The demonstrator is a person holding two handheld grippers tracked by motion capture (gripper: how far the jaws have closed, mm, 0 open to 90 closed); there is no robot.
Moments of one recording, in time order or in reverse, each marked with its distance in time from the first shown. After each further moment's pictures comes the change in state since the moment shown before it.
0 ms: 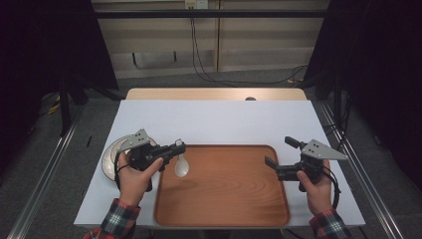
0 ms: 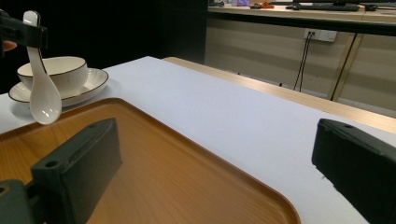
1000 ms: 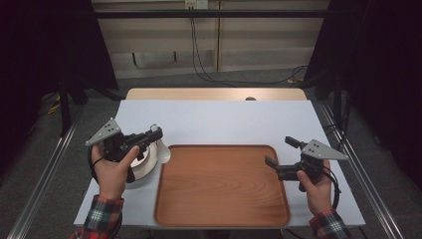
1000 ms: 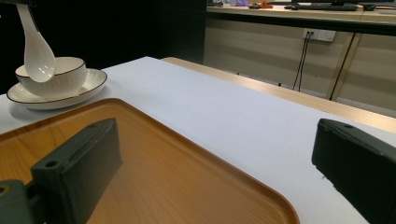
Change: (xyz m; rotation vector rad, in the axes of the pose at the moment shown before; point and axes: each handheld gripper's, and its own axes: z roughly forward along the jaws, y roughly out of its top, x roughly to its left) left arm 0.021 0.025 -0.045 -0.126 0.110 -0.016; right arm -0.001 0.000 0.000 -0.002 -0.004 0.002
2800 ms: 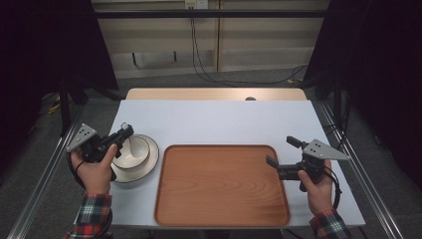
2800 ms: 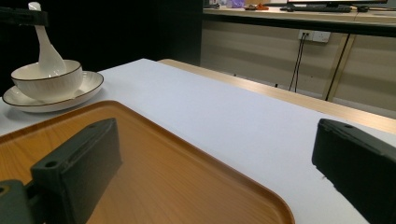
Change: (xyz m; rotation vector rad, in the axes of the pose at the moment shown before) left arm 0.055 -0.022 -0.037 -0.080 0.297 -0.013; right arm -0.001 0.000 -0.002 -0.006 -0.013 0.009
